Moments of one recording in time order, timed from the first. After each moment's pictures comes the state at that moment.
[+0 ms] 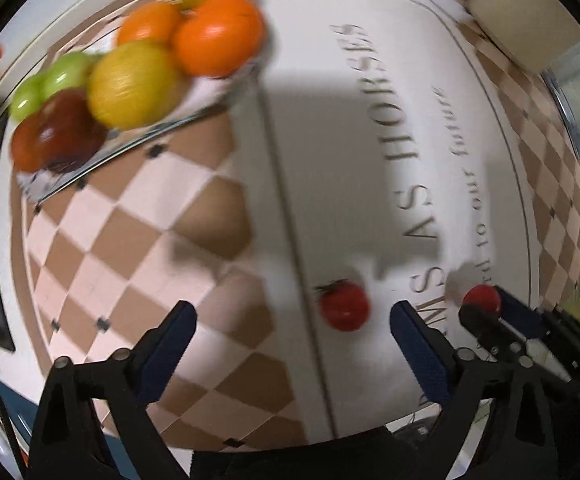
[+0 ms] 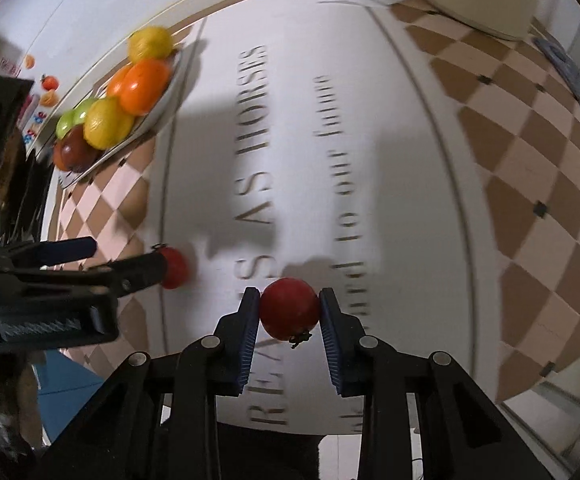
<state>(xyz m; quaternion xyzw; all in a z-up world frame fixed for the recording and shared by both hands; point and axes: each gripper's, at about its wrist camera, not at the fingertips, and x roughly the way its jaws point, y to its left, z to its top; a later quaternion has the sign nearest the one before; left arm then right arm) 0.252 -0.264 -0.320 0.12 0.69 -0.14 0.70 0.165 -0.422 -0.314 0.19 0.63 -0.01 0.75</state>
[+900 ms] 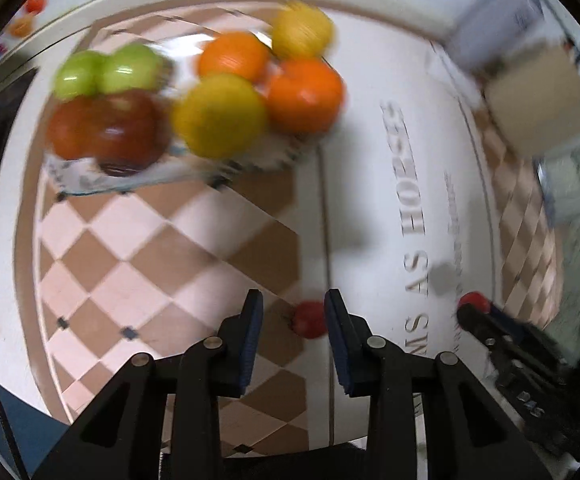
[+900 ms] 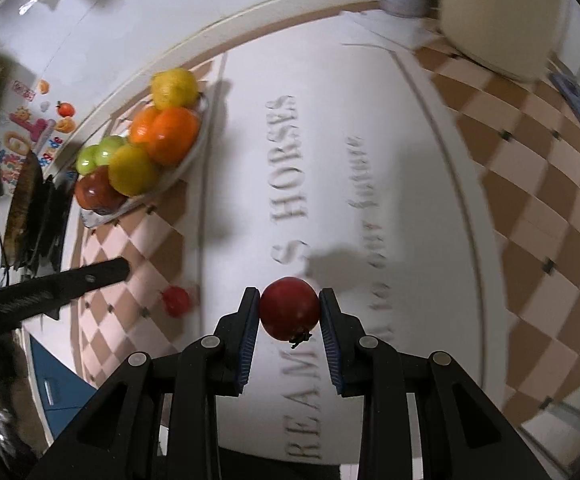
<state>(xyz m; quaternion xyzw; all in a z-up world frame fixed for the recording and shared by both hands) 0.275 -0.210 -0.258 -0.01 0.66 -0.12 0.74 0.219 -0.396 -0.286 0.21 0.59 0.02 0.78</state>
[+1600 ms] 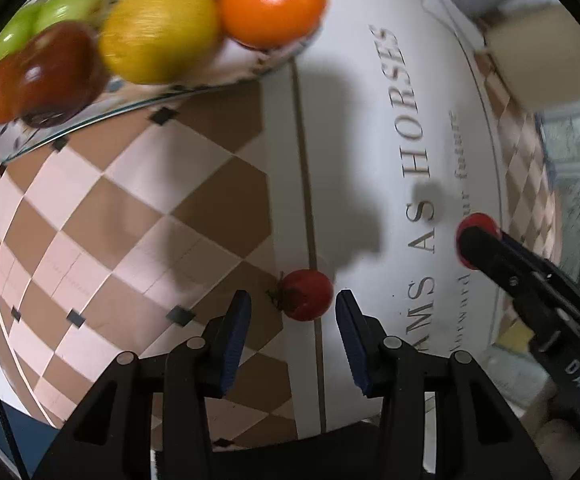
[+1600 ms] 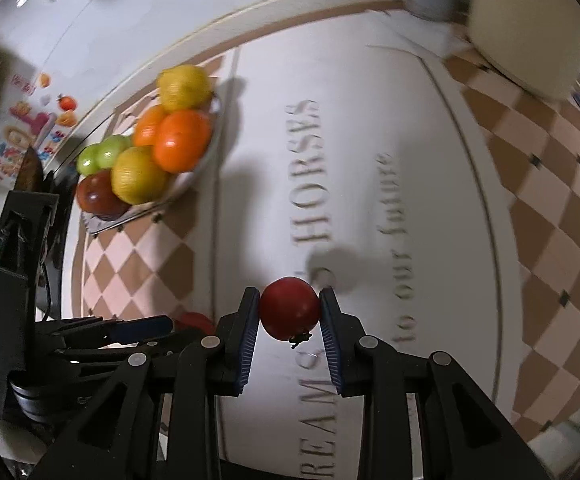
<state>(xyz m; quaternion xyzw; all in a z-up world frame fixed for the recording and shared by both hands) 0.280 -0.236 -0.328 0.02 0.73 -0.17 0.66 0.229 -0.399 -0.295 0.21 0.61 0.00 0.77</state>
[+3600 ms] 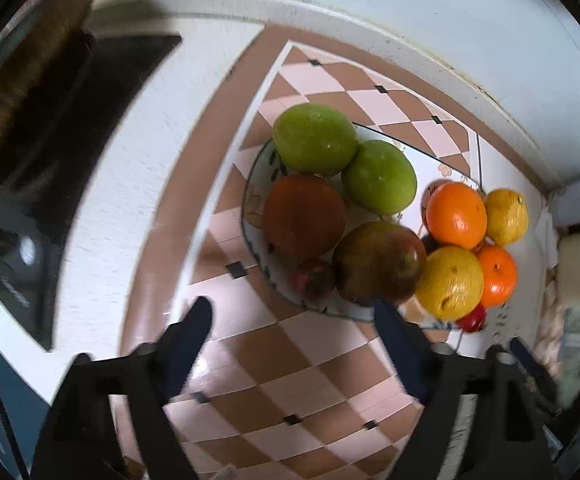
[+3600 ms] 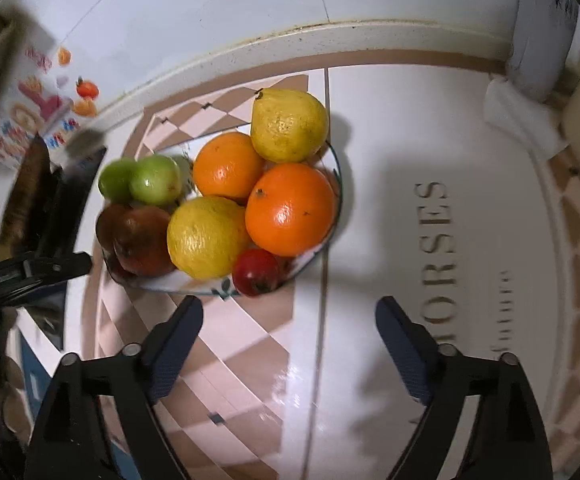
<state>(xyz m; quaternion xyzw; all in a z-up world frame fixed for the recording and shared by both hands) 0.370 -0.041 -0.270 -0.09 0.64 0.02 0.76 0.334 -0.298 -0.275 0.13 0.60 0.04 0.79</state>
